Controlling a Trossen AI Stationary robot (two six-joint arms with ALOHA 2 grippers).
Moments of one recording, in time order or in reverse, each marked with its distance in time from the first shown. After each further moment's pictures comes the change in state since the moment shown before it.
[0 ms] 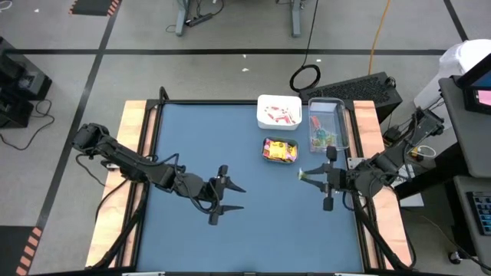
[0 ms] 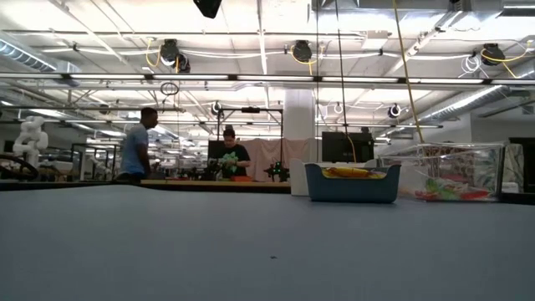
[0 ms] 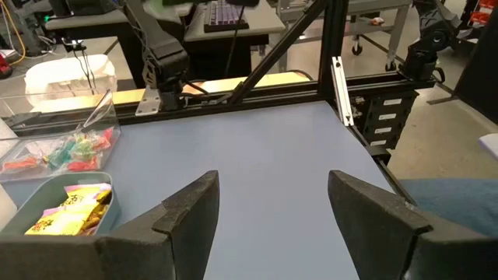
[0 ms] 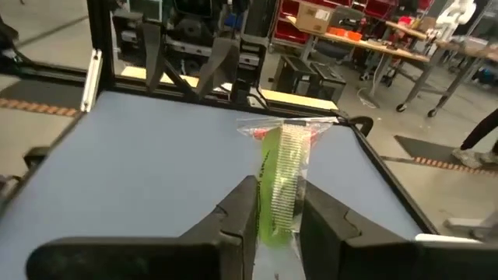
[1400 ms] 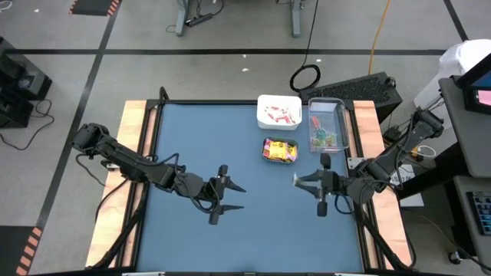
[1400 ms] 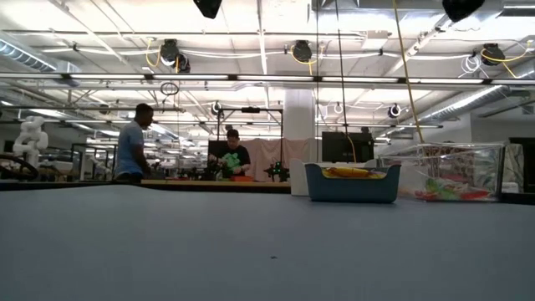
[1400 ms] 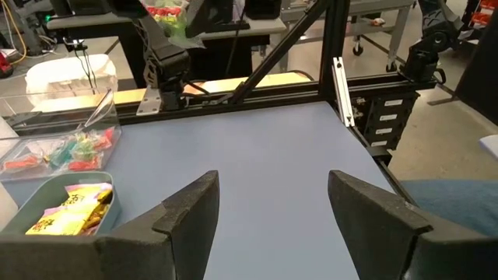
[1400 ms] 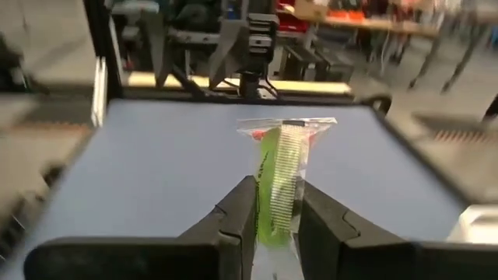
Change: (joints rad) left arm 0.000 -0.001 0.000 0.001 0.000 -0.002; right arm 0.000 0.077 -0.061 0.125 -0.005 0.162
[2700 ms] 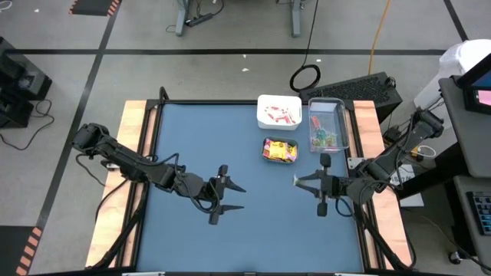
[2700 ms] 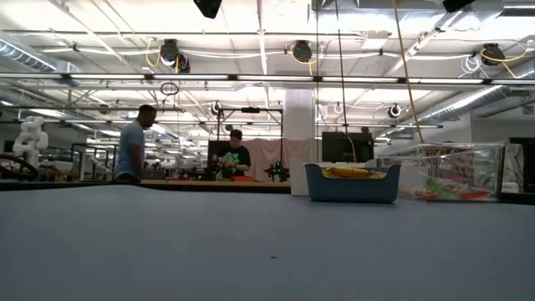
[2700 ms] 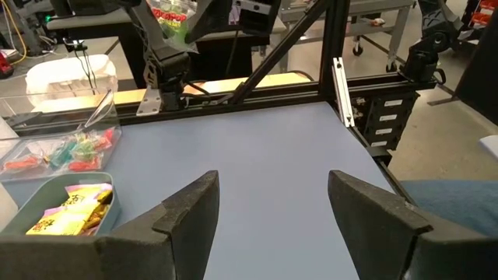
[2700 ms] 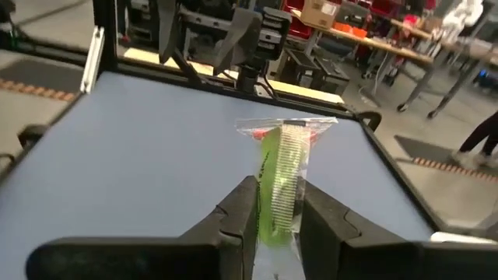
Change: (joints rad) left arm 0.000 0.000 0.000 0.001 0.000 0.001; right arm 0.000 0.000 0.000 -0.017 0.004 -0.180
